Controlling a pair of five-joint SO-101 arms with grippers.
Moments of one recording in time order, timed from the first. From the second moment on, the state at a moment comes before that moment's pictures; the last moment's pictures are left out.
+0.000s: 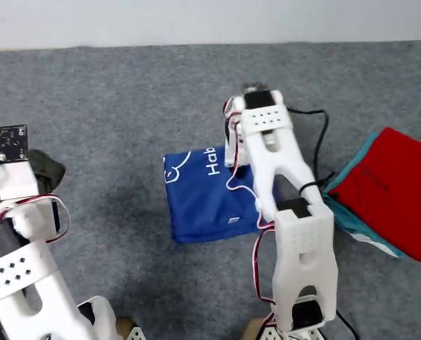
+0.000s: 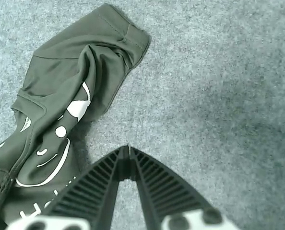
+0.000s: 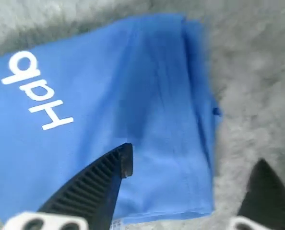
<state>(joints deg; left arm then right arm) -32.7 -47.6 37.0 85.2 -12.0 -16.4 40.4 -33.1 94.6 -16.6</state>
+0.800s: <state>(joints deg) -32.7 -47.6 37.0 85.2 -12.0 -11.0 50.1 -47.3 96.7 -5.8</state>
